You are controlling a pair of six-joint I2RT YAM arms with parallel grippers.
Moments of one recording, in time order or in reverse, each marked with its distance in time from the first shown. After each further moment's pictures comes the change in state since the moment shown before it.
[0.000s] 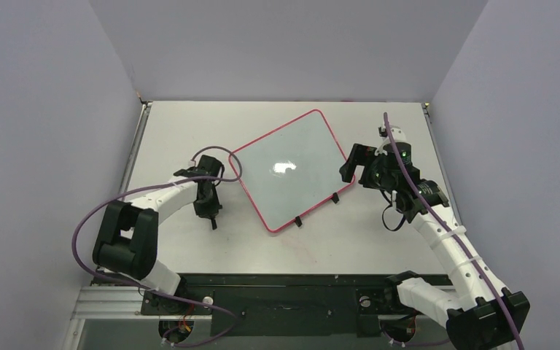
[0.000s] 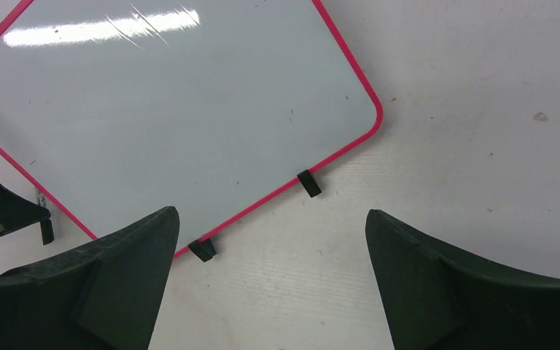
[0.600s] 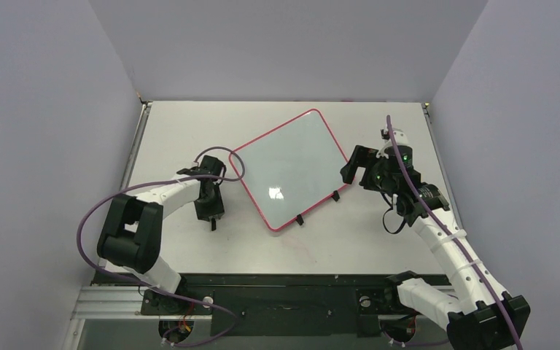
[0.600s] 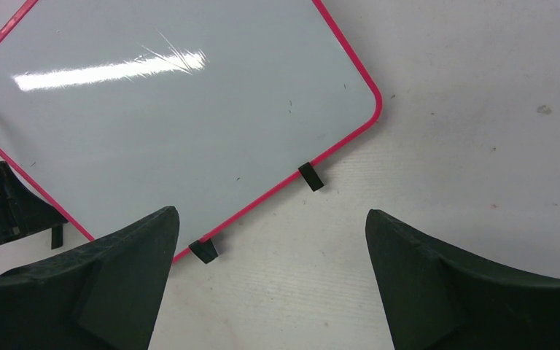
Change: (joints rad) left arm 0.000 0.024 0.001 0.009 0.029 0.020; right arm -0.004 -0.027 -0.034 0.024 0.001 0.024
